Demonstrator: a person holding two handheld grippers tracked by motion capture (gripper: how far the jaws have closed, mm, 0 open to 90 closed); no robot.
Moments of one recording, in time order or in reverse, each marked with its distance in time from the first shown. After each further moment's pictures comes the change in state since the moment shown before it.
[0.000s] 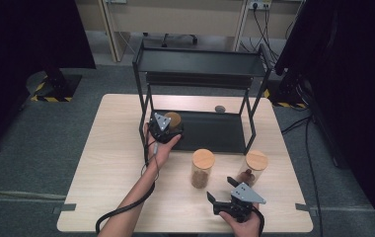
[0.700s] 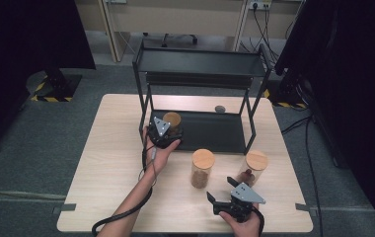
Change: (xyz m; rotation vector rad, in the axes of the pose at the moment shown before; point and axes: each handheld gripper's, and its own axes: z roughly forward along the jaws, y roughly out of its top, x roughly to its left) left arm -0.004 -0.004 -0.018 -0.023 -0.021 0.022; right arm 0.000 0.000 0.000 0.002 -0.001 -0.002
